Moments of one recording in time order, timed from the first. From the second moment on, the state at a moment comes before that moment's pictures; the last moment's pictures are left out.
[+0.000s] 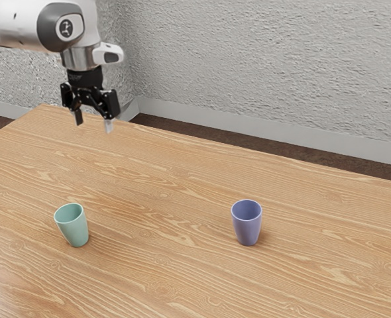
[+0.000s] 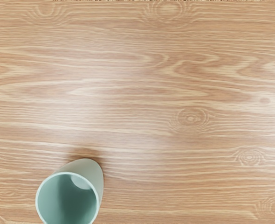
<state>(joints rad) -0.13 0.08 0.21 -1.60 0.03 1.57 0.04</state>
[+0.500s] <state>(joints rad) -0.14 -0.05 0.21 -1.82 0.02 1.60 0.05</state>
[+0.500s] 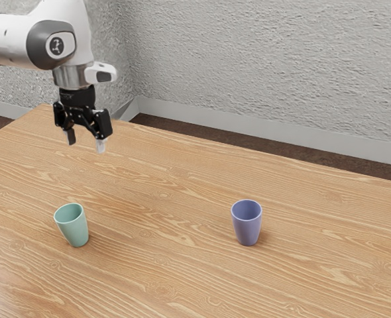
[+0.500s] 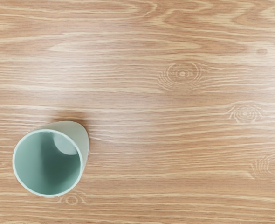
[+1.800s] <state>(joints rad) -0.09 -0.15 0.23 -2.25 0.08 1.96 0.07</state>
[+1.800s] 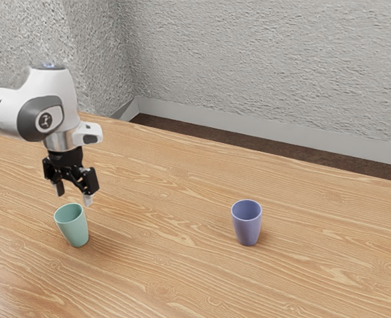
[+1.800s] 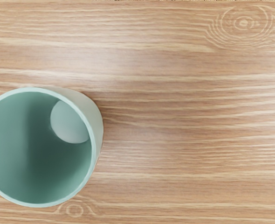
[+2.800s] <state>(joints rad) -0.08 -0.04 0.27 -2.25 0.09 2.00 0.08</state>
